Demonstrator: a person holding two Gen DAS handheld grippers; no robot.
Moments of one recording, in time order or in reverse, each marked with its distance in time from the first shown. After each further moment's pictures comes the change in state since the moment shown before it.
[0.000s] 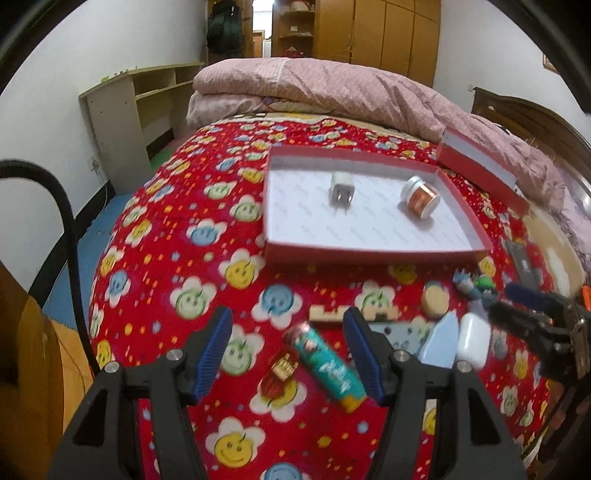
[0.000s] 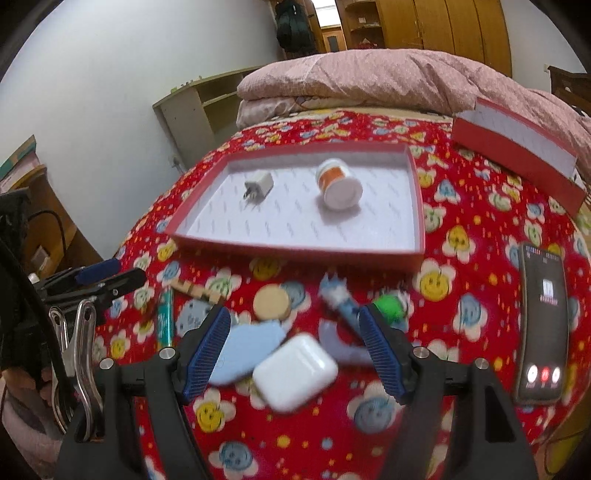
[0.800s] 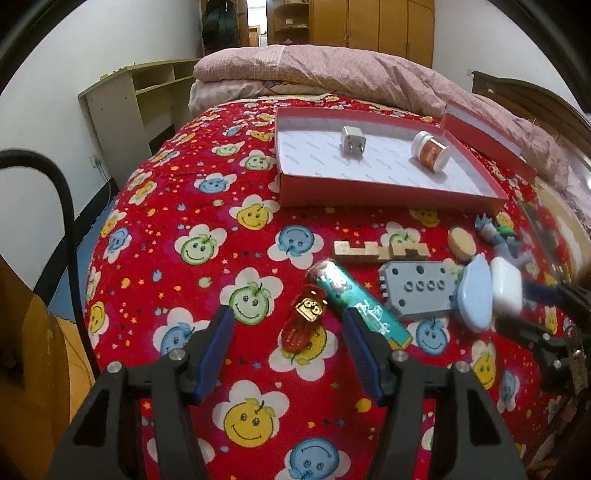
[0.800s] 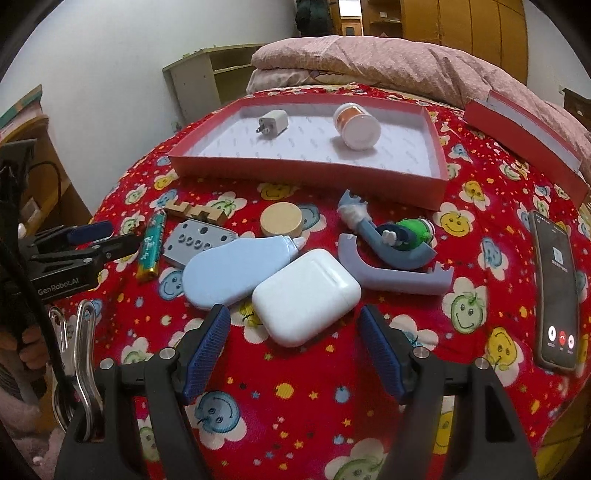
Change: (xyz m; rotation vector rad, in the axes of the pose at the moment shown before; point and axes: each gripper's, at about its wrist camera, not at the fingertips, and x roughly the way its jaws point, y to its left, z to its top) left arm 0.021 0.009 -0.042 0.047 0.019 0.021; right arm 0.022 0.015 -0.049 -0.104 0.057 -0.052
